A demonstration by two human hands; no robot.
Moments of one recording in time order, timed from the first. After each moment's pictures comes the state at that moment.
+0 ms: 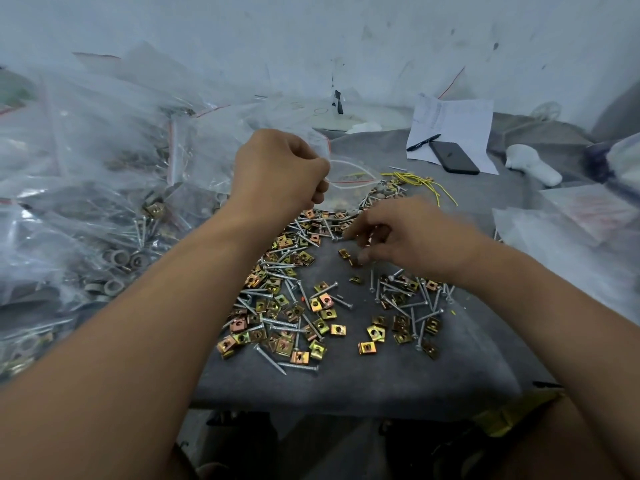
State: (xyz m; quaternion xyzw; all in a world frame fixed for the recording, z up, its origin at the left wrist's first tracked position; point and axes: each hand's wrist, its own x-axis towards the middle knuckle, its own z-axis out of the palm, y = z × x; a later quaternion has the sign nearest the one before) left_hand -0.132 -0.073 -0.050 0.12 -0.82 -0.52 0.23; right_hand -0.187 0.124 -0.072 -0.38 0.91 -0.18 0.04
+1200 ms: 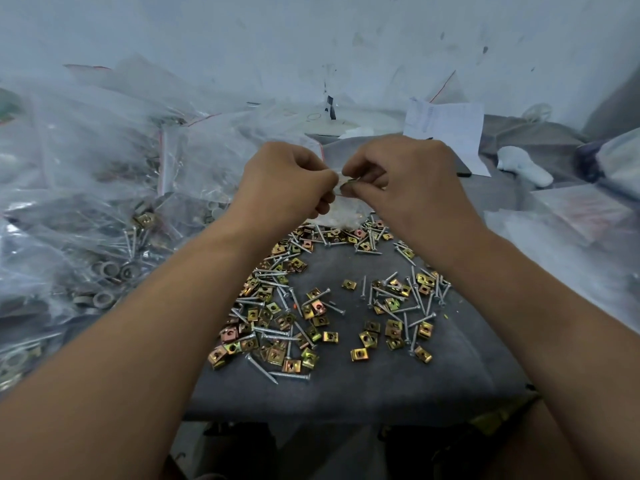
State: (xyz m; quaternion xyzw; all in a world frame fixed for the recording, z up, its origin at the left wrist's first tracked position) left_hand -0.135 -0.064 -0.051 0.06 -0.83 -0.52 0.19; right_hand -0.178 0.109 -0.040 -0.38 0.84 -0.29 -0.24
